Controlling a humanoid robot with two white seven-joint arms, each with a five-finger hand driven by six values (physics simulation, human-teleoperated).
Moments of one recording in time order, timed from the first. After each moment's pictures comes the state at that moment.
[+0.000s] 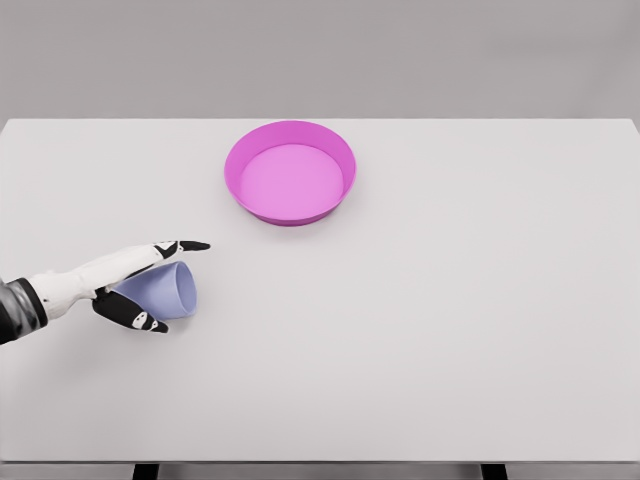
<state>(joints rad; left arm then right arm) -0.44 1.12 -0.95 -1.77 0.23 -0.18 -0.12 0.02 0.00 0.24 0.05 -0.08 -0.07 -0.09</state>
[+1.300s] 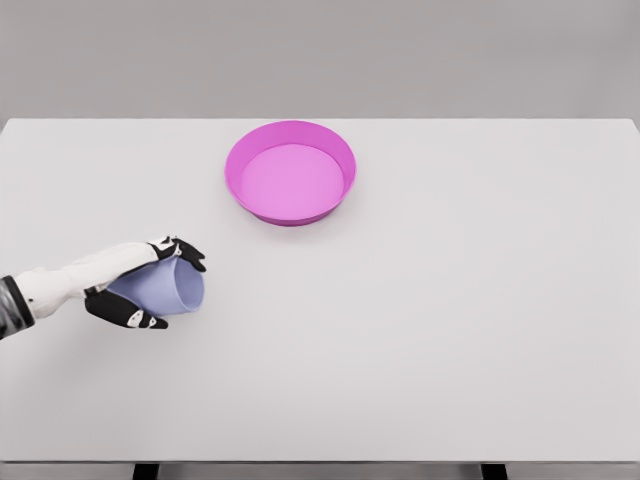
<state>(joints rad) -0.37 1.14 -0.86 -1.77 0.23 -0.33 -0.15 0.02 0.00 0.24 0.05 -0.08 -0.07 -0.09</state>
